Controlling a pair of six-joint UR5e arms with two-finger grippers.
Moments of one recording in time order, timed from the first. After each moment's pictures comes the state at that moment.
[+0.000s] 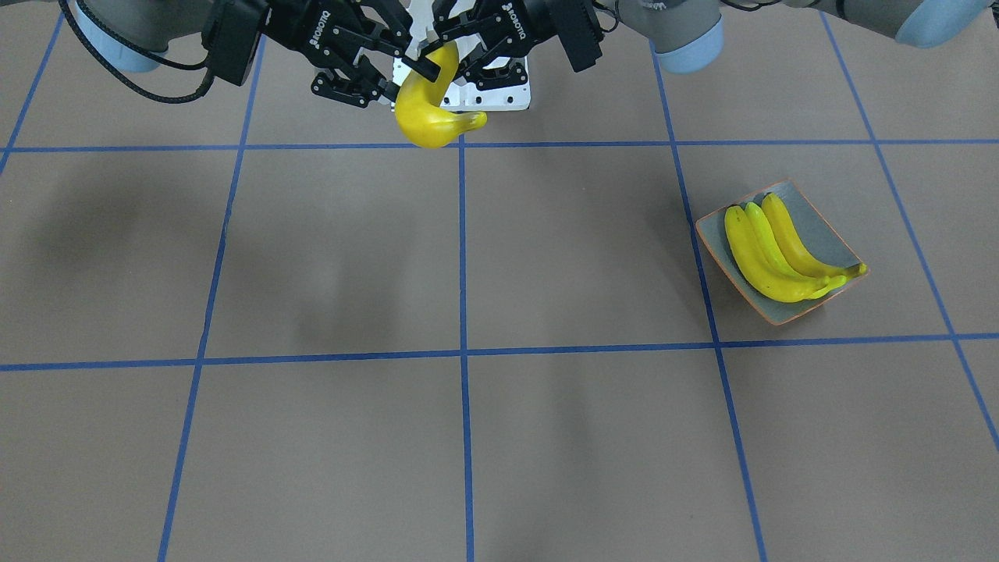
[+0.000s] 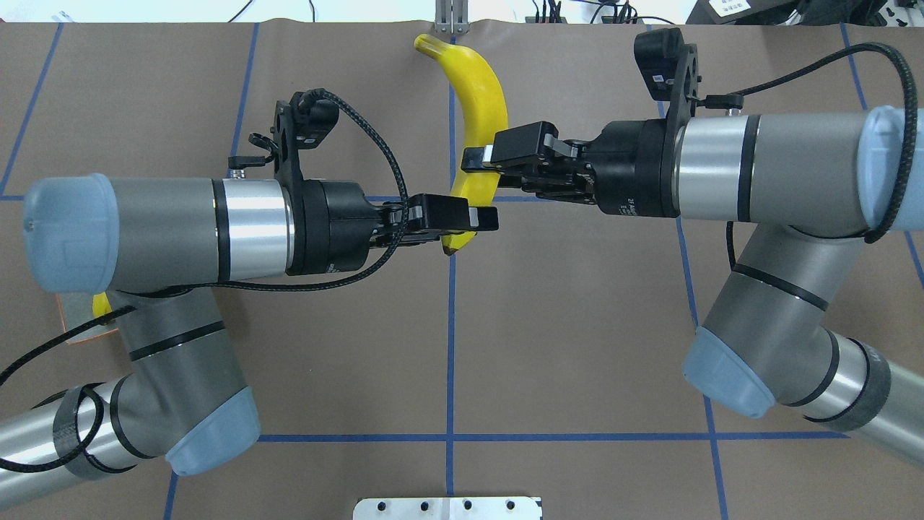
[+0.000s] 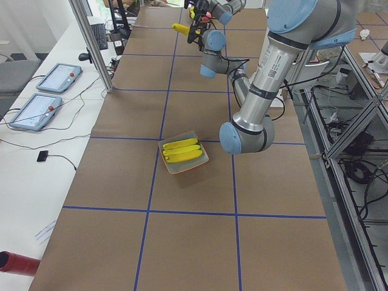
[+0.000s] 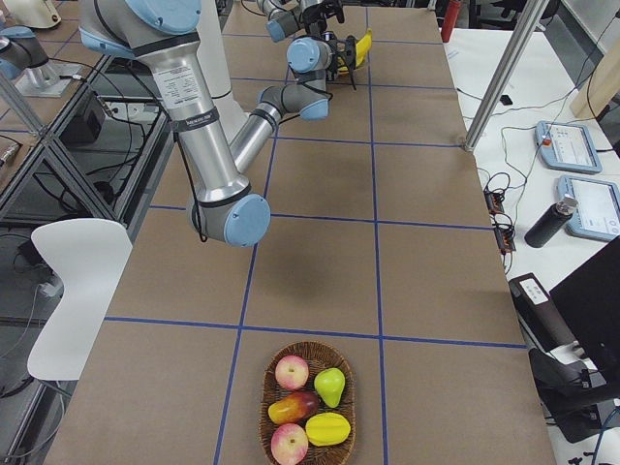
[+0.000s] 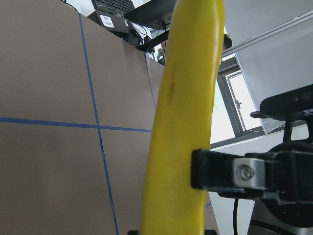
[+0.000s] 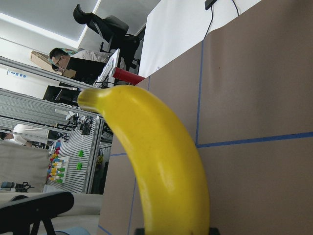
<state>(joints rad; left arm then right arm) -0.53 -2.12 -1.92 -2.59 -1.82 -1.49 0.67 -1.14 2.00 -0.61 1.91 1.60</state>
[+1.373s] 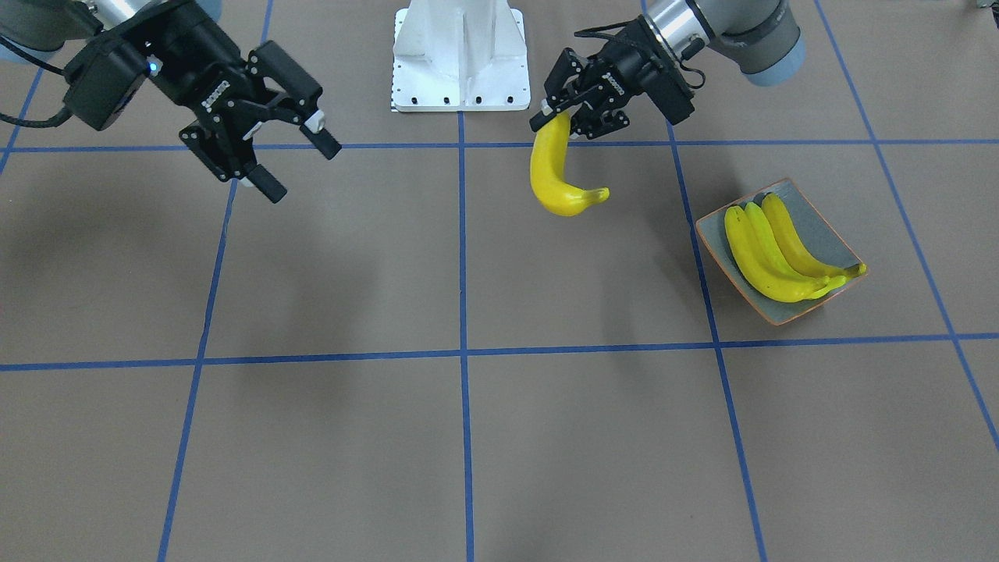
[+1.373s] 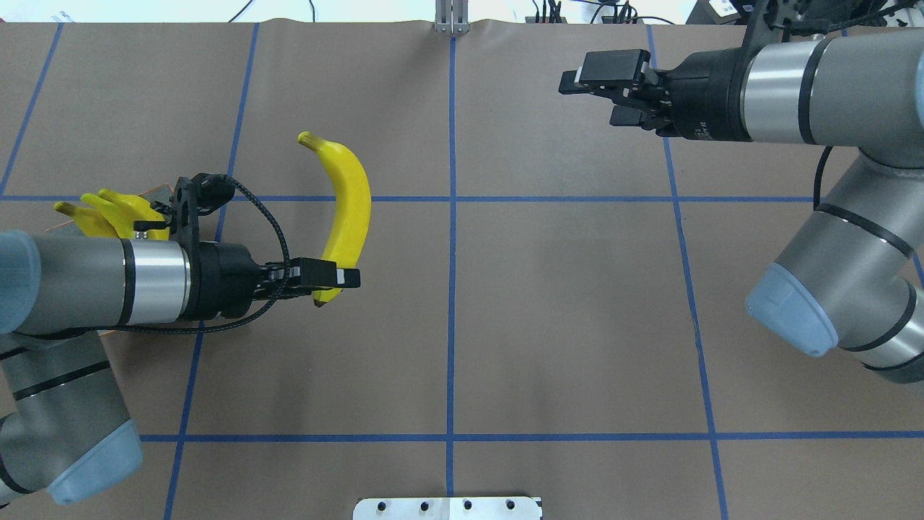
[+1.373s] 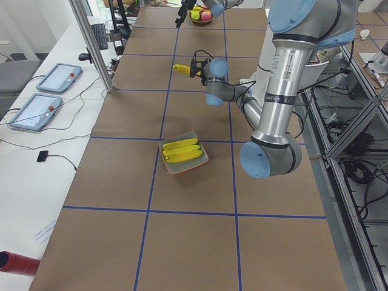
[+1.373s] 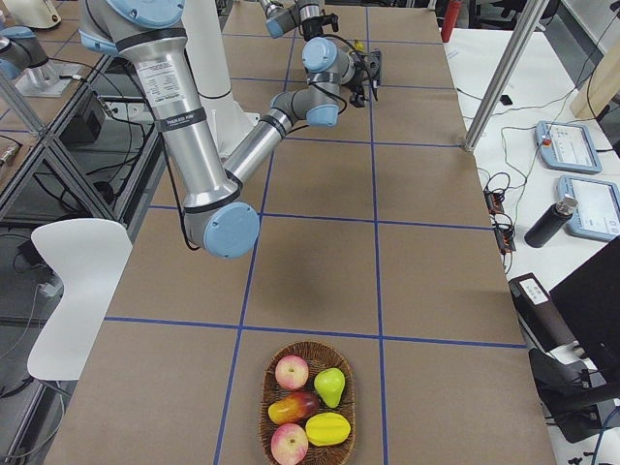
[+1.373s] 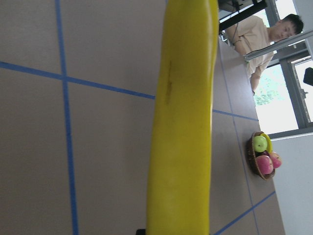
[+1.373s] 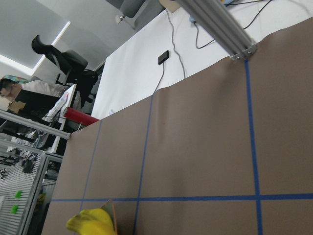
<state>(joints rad) -0.54 -1.74 -1.98 -2.58 -1.86 -1.49 0.86 -1.22 2.01 -0.90 1.91 1.42</state>
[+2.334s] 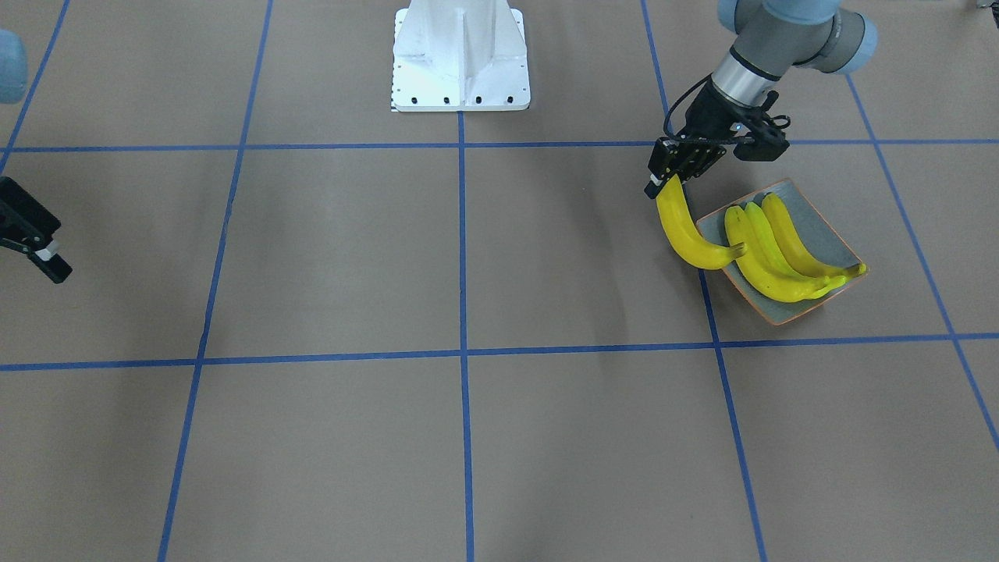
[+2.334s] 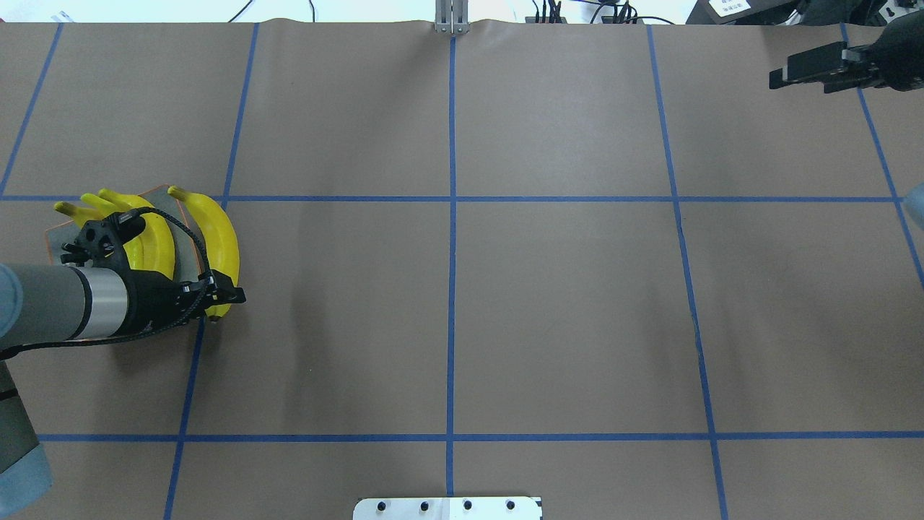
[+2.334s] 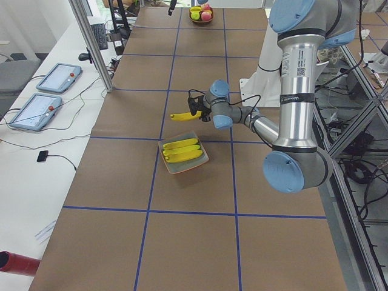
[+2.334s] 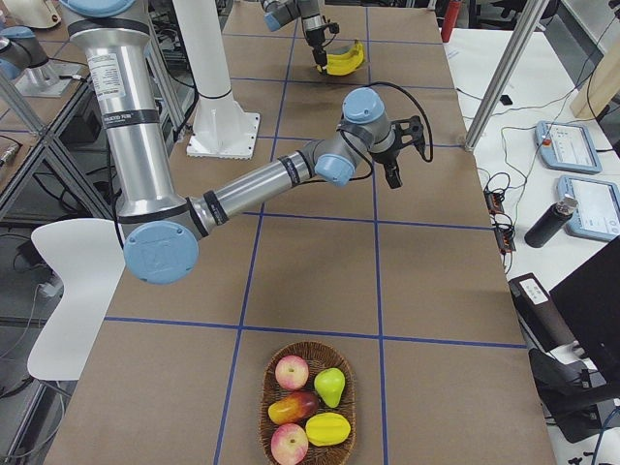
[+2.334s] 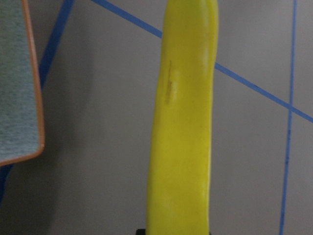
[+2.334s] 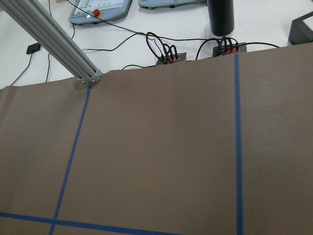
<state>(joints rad) -0.56 -1.53 -1.98 -2.33 -1.78 -1.67 1.23 -1.39 1.83 -1.02 2.24 0.81</state>
